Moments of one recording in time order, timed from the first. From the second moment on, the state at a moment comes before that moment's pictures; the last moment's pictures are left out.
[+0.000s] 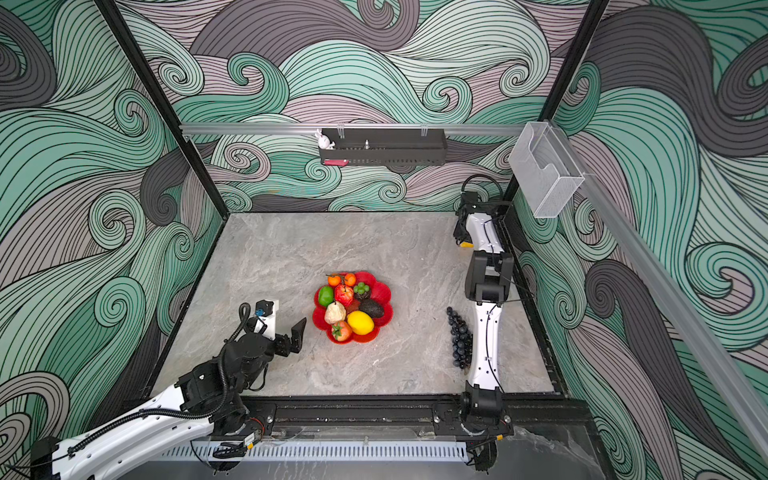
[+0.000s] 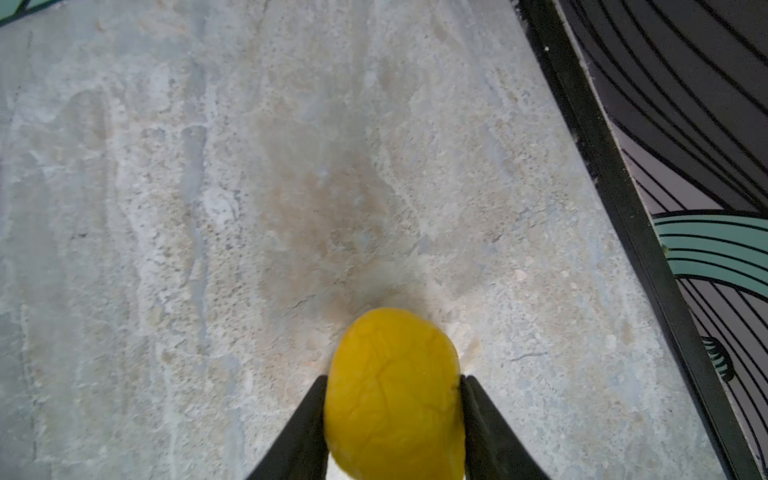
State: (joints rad) left arm -0.93 0.47 0.29 -0.28 -0.61 -0.37; right arm -0.08 2.58 2.36 -0.94 0.27 0.25
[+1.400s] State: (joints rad) left arm -0.98 0.99 0.50 0.25 -0.08 -0.11; right arm 0.49 0.90 0.70 -0.27 -0.27 0.90
